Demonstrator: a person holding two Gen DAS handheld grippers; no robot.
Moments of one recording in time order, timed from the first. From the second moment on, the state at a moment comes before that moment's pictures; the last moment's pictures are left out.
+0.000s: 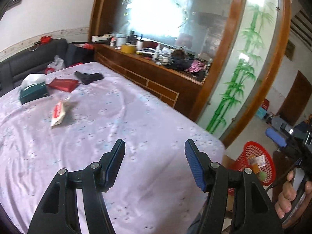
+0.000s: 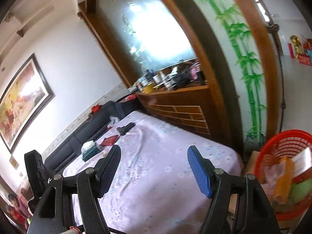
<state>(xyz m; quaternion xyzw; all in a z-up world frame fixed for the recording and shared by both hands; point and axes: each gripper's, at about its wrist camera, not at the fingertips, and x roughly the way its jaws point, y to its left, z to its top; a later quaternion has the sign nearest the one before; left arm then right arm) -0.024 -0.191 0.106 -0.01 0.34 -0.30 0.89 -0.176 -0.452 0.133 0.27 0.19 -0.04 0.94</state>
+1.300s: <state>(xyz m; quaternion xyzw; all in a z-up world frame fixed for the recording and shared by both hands) -0.186 -0.358 0.116 0.10 0.31 -0.44 0.83 -0.380 -0.504 0.141 0.22 0.19 -0.34 0.89</state>
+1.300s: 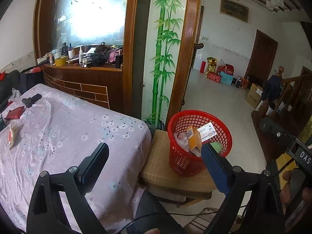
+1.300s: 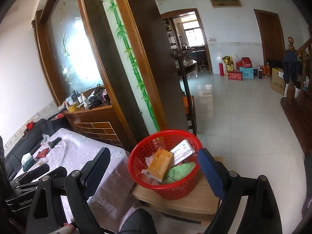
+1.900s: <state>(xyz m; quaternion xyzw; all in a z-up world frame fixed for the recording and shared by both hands) -0.185 -0.353 0.115 0.11 0.31 -0.45 0.83 -0.381 -0.501 0.142 0.22 0.20 -0.34 0.89</state>
